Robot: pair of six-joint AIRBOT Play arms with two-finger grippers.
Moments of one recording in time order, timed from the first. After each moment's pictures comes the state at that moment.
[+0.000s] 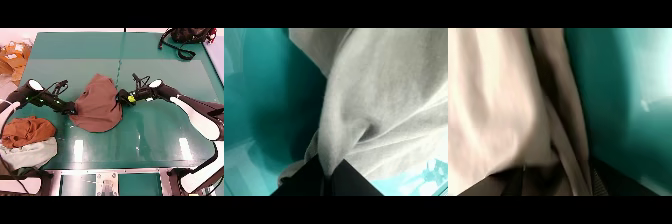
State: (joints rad) left arm 0.01 -1.52 1.02 0.92 -1.18 -1.08; right arm 0.24 -1.80 1.23 -0.53 0.91 1.27
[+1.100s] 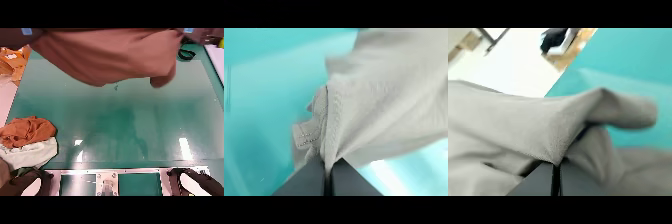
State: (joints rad) left arm 0.01 -0.94 1.64 0.81 -1.32 -1.31; right arm -0.15 -1.01 1.51 -0.49 1.28 1.20
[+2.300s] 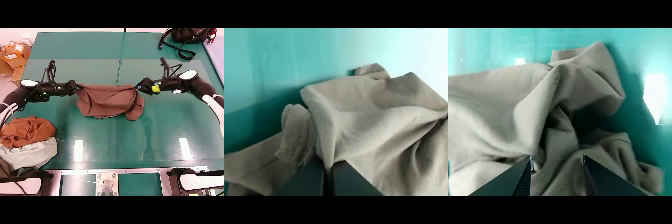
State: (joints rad) left arm 0.01 -1.48 0.99 0.32 -0.83 -0.85; right arm -0.02 -1.52 1.17 -0.65 1.00 1.20
